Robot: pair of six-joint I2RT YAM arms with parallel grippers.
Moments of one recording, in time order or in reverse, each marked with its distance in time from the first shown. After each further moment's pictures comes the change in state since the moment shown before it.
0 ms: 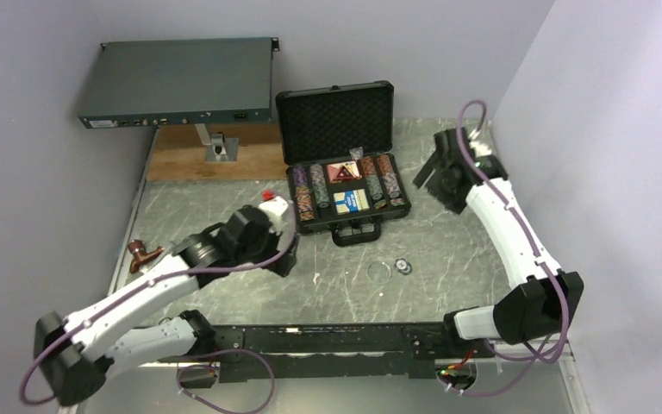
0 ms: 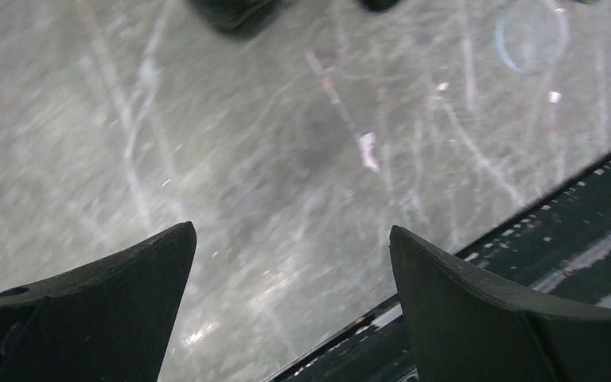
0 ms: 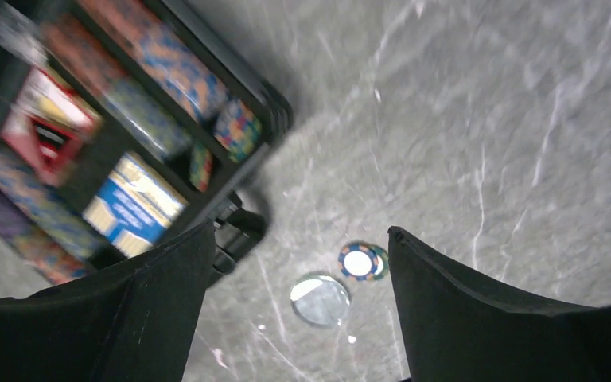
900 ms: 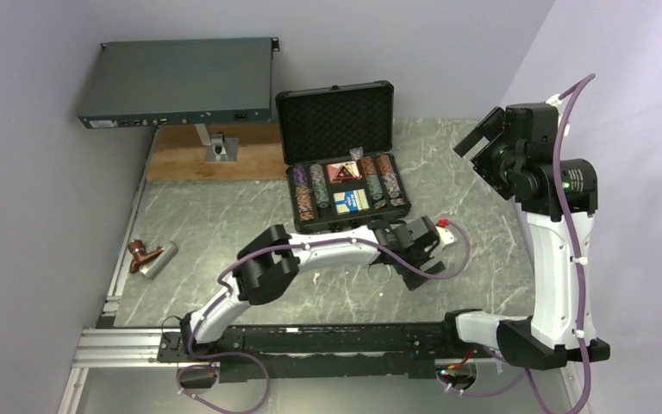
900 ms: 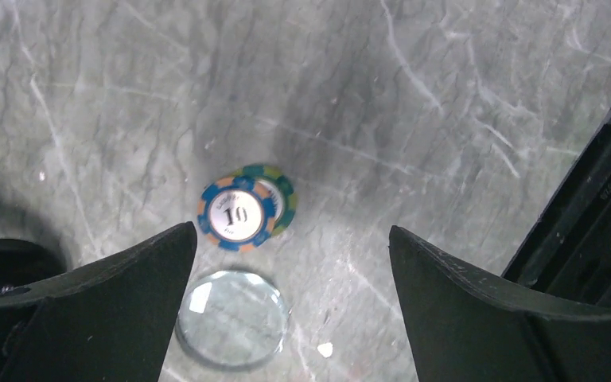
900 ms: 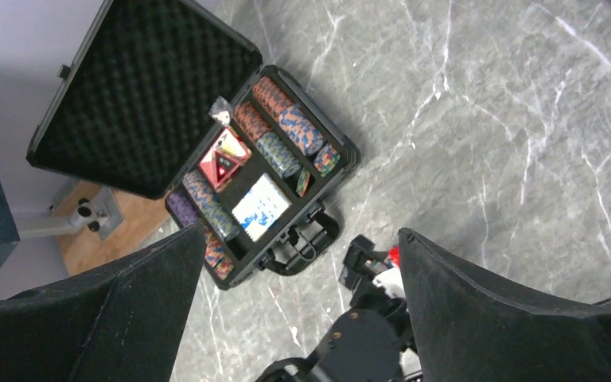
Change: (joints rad) left arm -0.435 1.349 1.086 0.104 0.093 0.190; right arm -0.117 -0.102 0.646 -0.355 -0.011 -0.036
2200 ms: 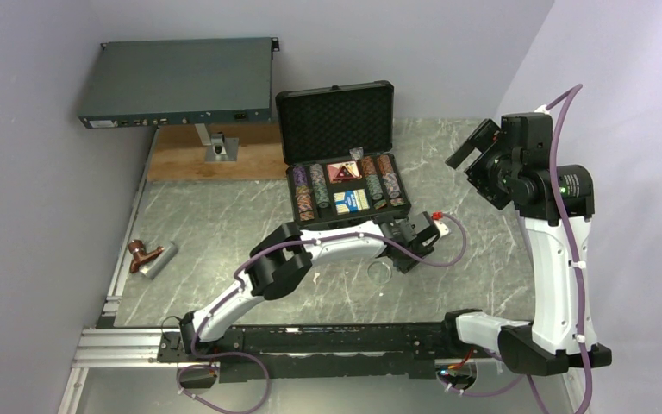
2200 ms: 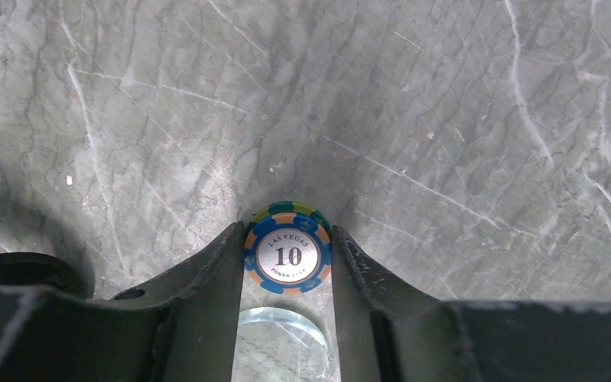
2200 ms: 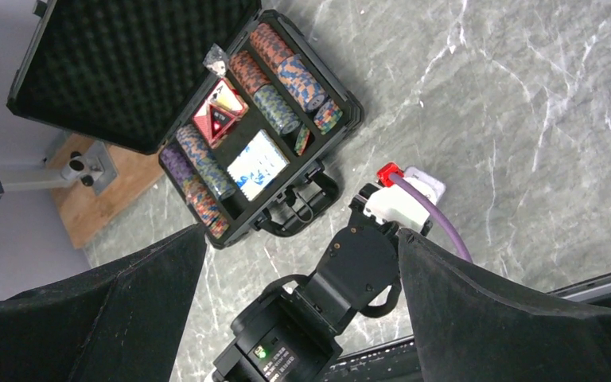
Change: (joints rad) left arm 0.025 0.152 0.156 -0.086 -0.058 -0.061; right arm 0.000 -0.039 -0.077 -0.024 -0.107 -0.004
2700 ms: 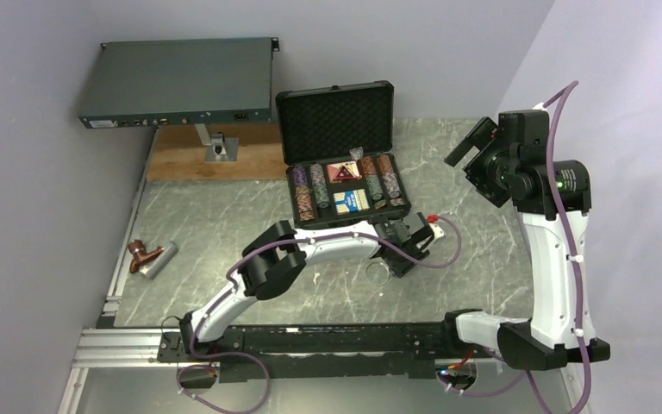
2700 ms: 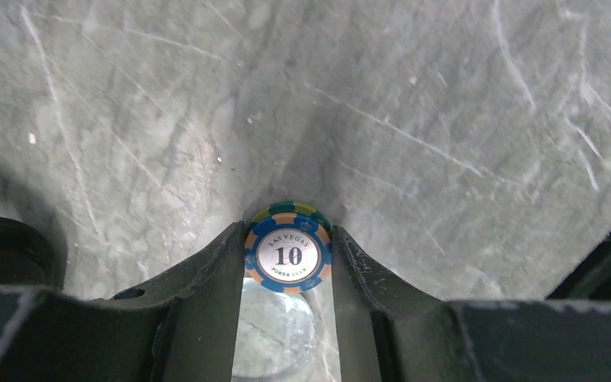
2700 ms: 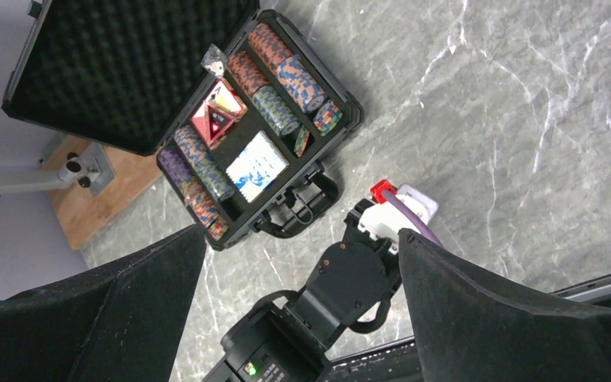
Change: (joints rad) left arm 0.004 -0.064 -0.090 0.022 0.047 -0.002; right arm 0.000 0.011 -0.004 0.000 0.000 0.000
